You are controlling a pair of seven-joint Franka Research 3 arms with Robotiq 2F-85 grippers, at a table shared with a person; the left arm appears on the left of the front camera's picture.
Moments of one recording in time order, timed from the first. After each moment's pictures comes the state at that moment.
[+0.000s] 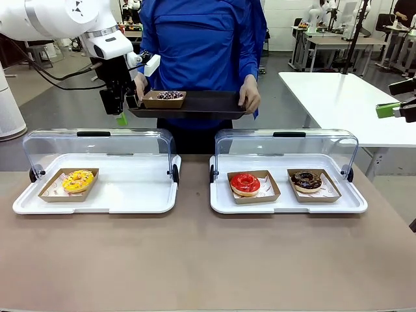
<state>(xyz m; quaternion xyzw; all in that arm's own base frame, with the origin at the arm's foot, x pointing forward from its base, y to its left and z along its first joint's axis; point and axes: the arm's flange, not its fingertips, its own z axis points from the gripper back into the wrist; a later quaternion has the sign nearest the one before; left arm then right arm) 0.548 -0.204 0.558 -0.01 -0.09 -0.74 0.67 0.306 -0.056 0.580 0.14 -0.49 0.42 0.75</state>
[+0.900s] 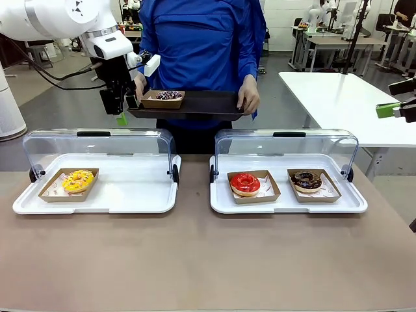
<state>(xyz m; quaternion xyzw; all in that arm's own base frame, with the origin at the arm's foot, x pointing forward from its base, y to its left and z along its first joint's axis) 0.548 -0.204 0.558 -0.01 -0.09 -0.74 0.67 0.306 -0.056 0.580 0.14 -0.49 0.42 0.75</state>
